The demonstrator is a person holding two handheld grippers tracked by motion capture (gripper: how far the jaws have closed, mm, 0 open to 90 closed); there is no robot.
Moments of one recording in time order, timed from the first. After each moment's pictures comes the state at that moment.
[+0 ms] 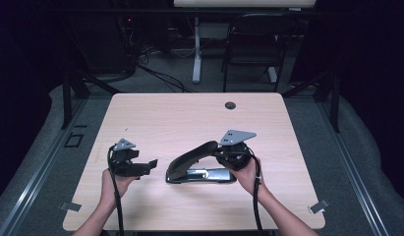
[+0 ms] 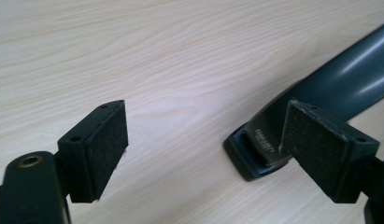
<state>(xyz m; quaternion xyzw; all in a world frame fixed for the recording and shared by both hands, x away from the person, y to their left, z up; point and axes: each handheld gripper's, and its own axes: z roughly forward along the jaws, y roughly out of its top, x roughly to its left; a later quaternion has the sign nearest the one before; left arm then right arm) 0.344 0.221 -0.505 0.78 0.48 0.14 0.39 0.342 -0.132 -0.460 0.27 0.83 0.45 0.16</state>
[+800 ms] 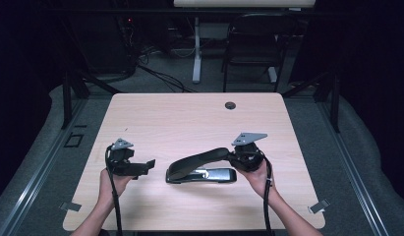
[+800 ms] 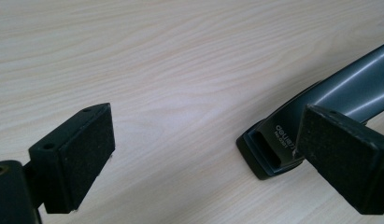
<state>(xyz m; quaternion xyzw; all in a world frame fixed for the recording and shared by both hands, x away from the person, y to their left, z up) 0.346 0.223 -0.508 0.78 0.48 0.13 0.38 0.348 -0.167 -0.481 0.33 0.84 0.42 0.13</state>
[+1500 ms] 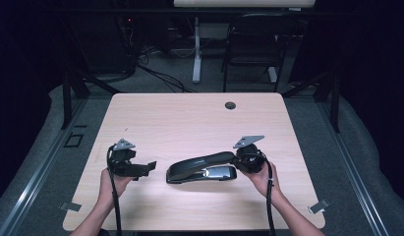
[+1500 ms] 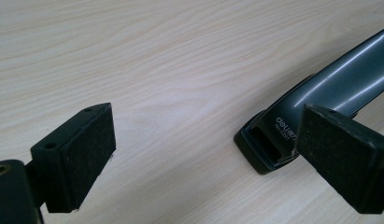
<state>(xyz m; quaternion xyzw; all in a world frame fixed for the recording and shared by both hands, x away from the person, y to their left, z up) 0.346 0.221 -0.509 0.79 0.47 0.12 0.38 0.358 -0.177 -0.507 0.36 0.86 0.34 0.13</state>
